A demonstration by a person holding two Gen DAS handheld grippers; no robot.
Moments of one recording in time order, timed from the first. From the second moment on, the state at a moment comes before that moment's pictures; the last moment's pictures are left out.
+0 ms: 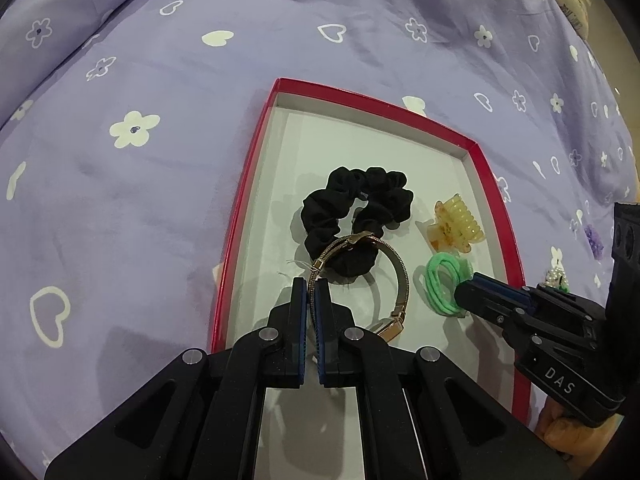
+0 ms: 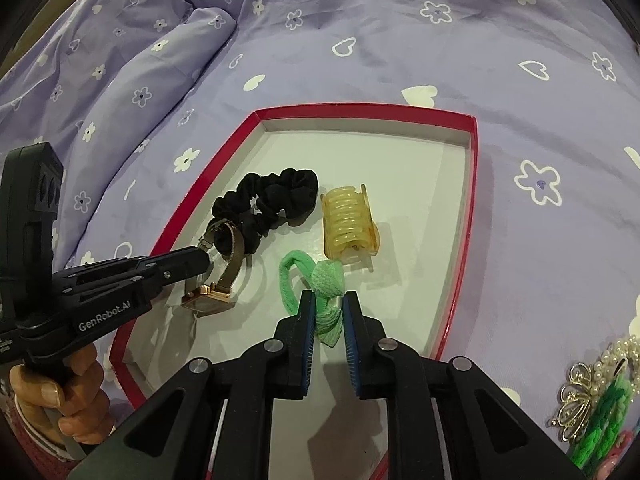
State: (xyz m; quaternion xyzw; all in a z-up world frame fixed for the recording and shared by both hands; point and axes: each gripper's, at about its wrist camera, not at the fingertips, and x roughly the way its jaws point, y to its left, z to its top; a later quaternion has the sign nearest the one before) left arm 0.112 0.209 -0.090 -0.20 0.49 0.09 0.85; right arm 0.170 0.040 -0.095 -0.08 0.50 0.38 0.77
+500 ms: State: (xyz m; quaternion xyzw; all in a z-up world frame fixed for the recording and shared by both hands) left arm 0.109 0.207 -0.085 -0.19 0.49 0.10 0.84; right arm 0.169 0.037 -0.091 -0.07 0.50 0.38 0.77
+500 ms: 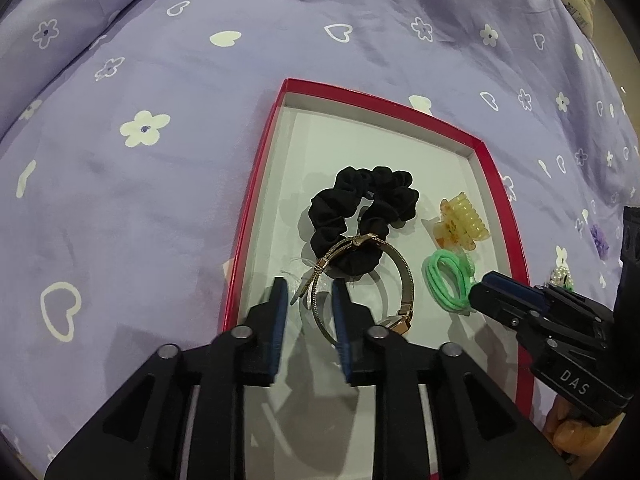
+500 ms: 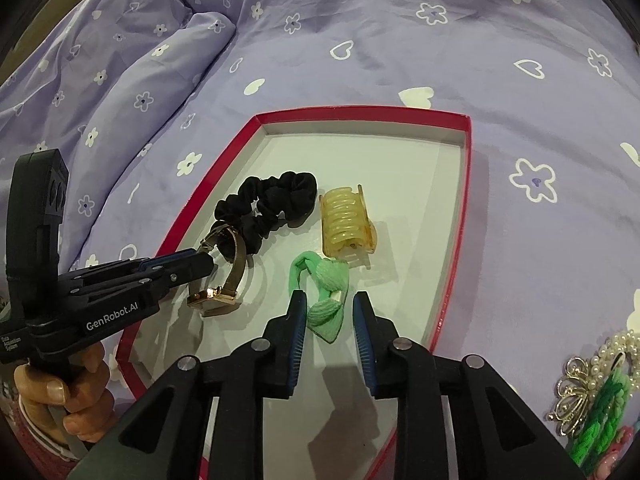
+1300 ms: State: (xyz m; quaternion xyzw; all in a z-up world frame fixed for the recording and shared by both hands) left arm 0.067 0.163 -0.040 -0.21 0.46 0.08 0.86; right arm 0.142 -0.065 -0.048 -0.01 0.47 0.35 0.81
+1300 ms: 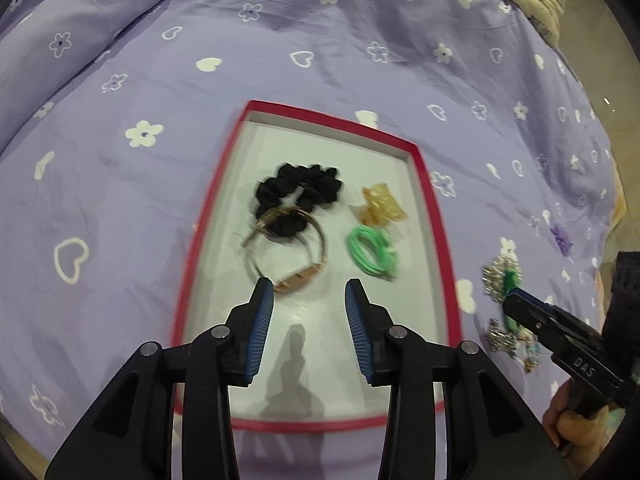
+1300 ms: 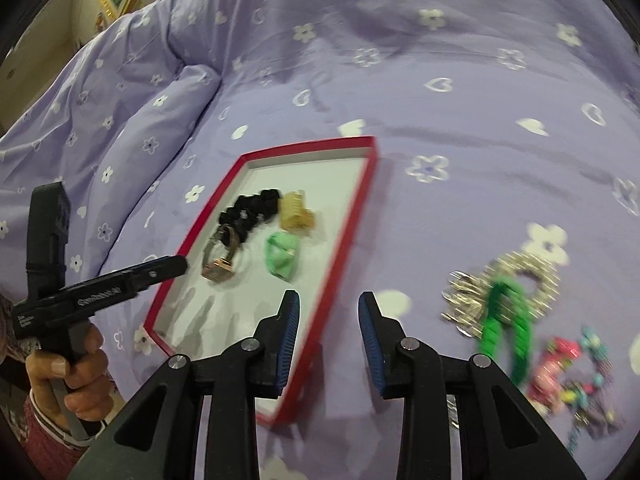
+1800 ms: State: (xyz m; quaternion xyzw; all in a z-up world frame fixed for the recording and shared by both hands) left arm 0.076 0.090 -0.035 -0.19 0.47 0.00 0.86; right arm 0.134 -0.182 -0.043 0.04 0.46 0.27 0.84
